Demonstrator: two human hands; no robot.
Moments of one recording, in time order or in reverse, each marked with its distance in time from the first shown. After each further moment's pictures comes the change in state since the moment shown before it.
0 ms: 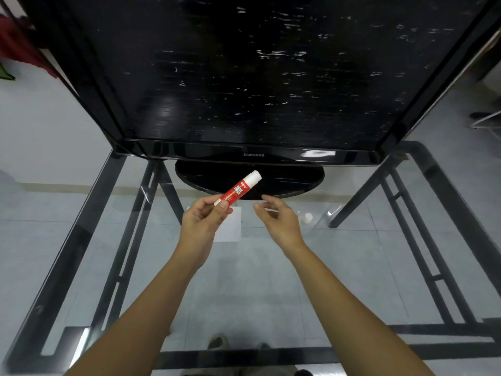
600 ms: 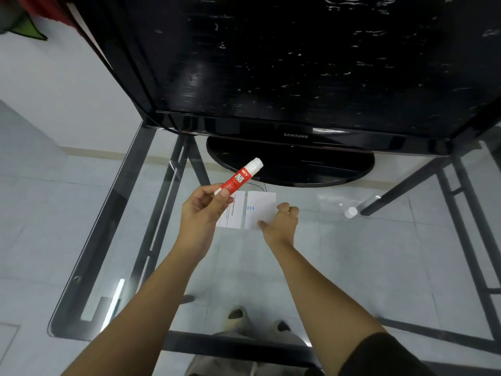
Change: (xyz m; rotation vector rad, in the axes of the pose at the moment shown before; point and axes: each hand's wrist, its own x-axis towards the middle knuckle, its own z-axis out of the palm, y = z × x) left_hand 0.017 0.001 -0.028 0.005 0.087 -0.016; right_hand 0.042 0.055 0.072 -0.403 0.130 0.188
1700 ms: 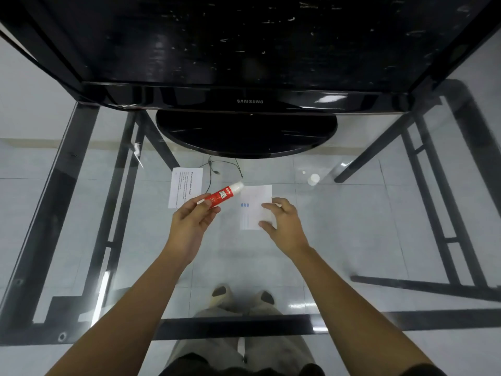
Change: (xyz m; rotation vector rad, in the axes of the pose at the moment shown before) left_hand -0.015 -0.084 0.031 -0.148 0.005 -0.324; right_hand -0.012 0.111 -0.066 -0.191 -0.141 -0.335
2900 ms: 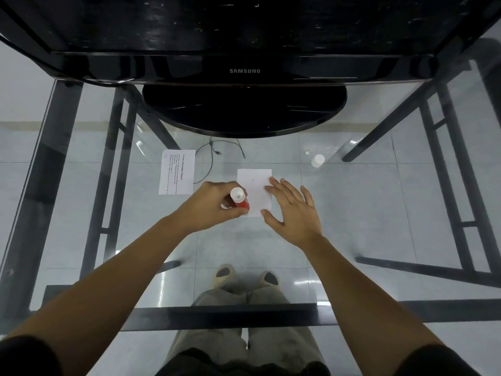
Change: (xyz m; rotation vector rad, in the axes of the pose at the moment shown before) left_hand 0.025 0.004 0.032 1.245 -0.540 0.402; right_hand 0.004 0.040 0.006 -0.345 0.026 -0.198
